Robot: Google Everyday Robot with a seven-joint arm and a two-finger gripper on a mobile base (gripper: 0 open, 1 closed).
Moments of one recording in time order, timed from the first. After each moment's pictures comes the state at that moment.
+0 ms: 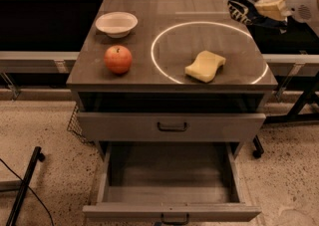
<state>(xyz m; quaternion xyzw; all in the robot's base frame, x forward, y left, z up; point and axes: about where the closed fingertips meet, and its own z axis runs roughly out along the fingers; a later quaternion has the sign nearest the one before) 0.656 -0.267 1.012 -0.42 0.73 -0.05 0.53</state>
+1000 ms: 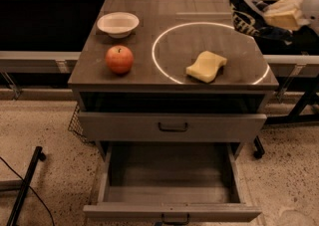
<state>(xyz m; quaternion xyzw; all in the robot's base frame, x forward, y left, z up) 0.626 -0.282 0.999 -0.45 0.73 0.01 0.52</state>
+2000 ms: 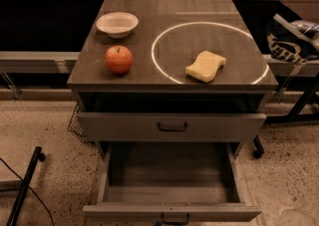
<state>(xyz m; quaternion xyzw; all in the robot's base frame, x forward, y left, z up) 0.507 -0.339 1.000 -0.55 0.66 0.01 0.51</state>
